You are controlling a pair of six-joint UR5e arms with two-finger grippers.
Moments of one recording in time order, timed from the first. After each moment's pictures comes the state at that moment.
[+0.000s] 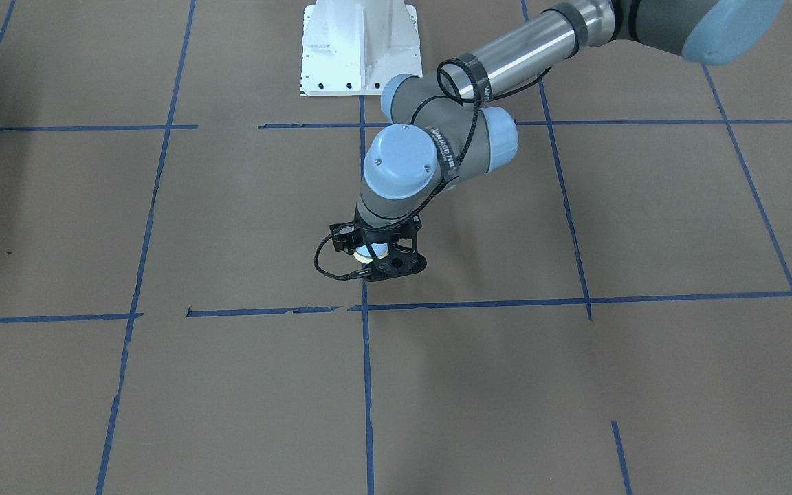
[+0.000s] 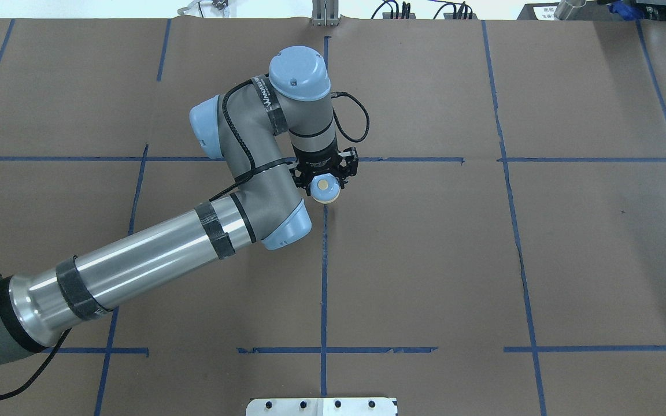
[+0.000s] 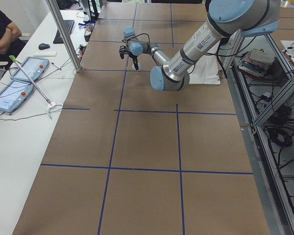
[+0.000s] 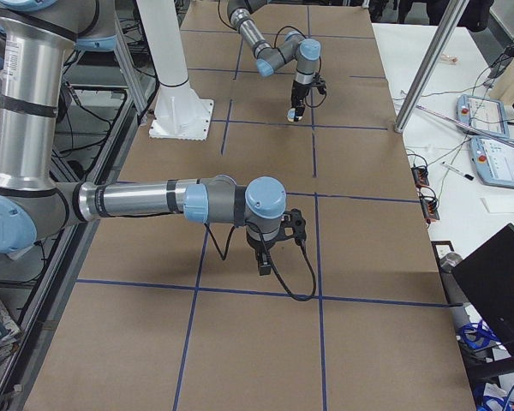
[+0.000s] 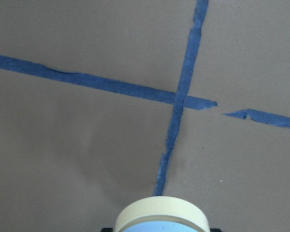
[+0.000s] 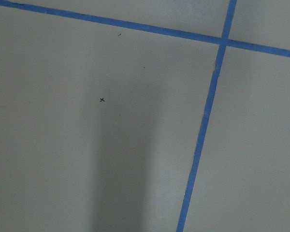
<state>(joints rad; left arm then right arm) -0.61 -2.59 -1.12 -1.76 -2.11 -1.34 1.53 -1.78 1.89 -1.68 2.43 -0.18</state>
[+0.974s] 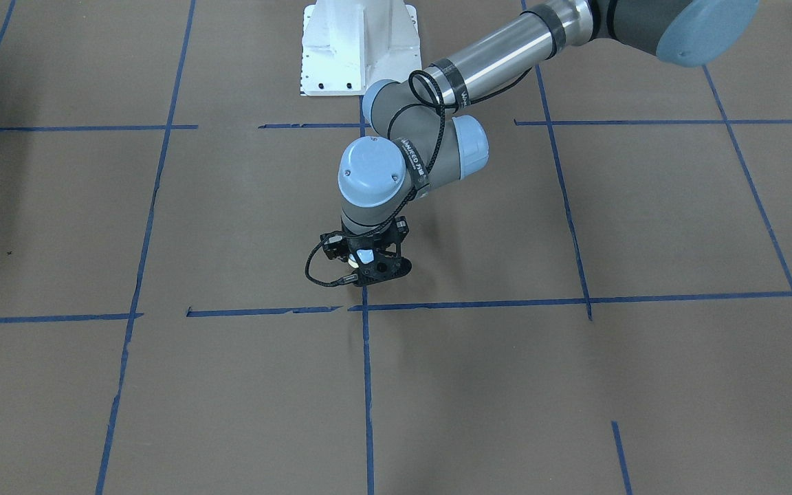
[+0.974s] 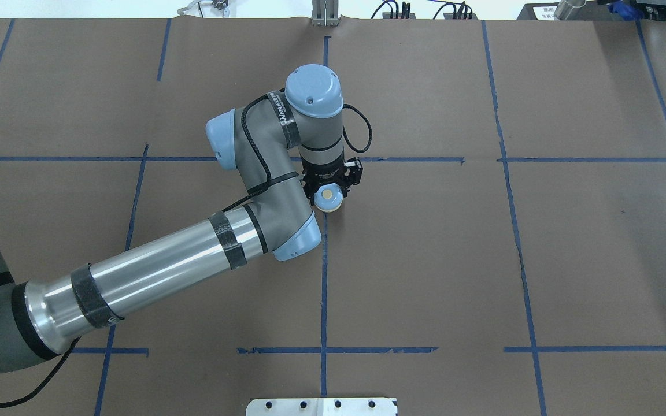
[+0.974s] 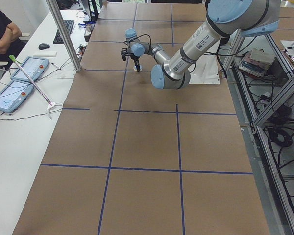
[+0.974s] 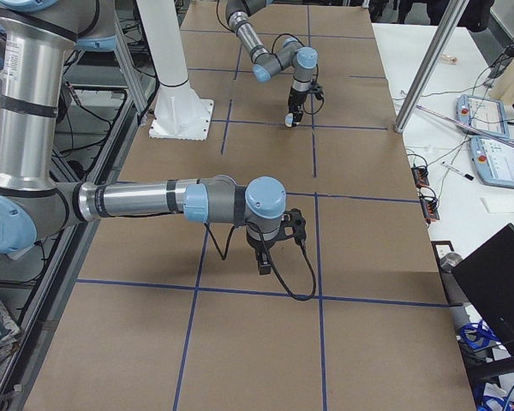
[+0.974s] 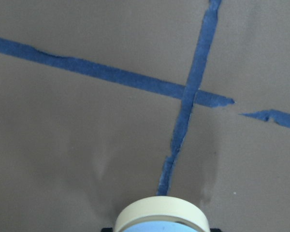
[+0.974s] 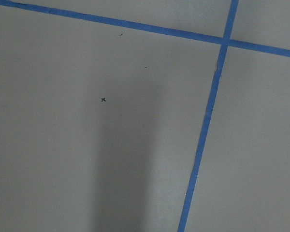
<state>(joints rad) -0.59 -2.61 -1.08 -1.76 -2.08 -1.42 1.53 -1.78 1.89 -1.68 2.43 -0.18</state>
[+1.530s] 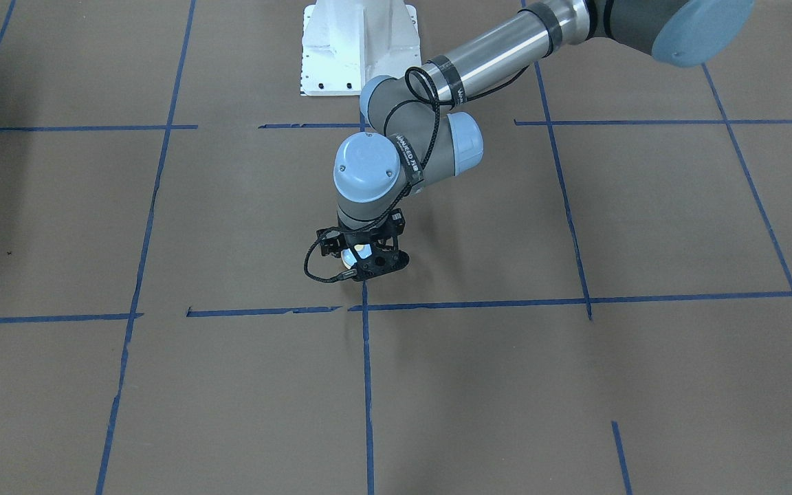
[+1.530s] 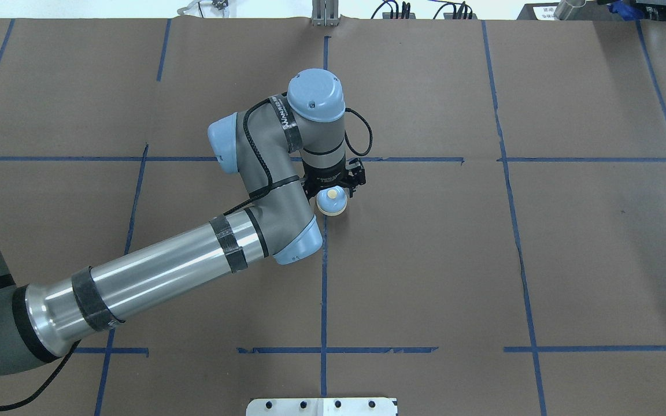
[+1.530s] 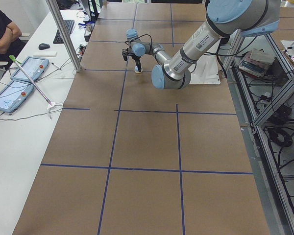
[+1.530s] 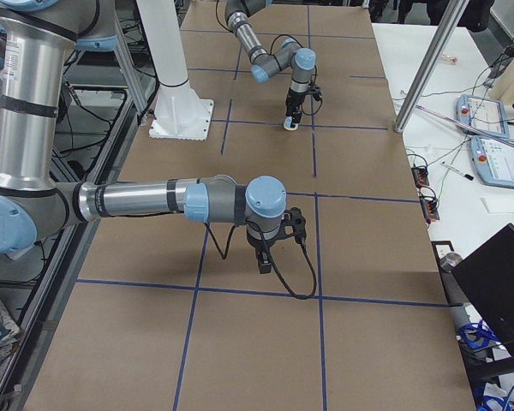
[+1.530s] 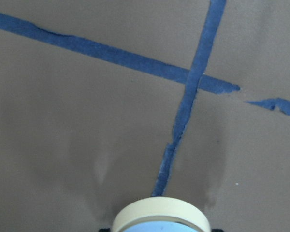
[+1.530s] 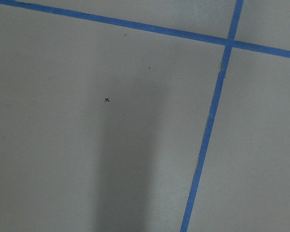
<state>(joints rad) -0.58 -2.61 -1.09 -1.75 -2.08 -1.43 1.52 -1.78 1.89 -1.68 2.44 -0.19</state>
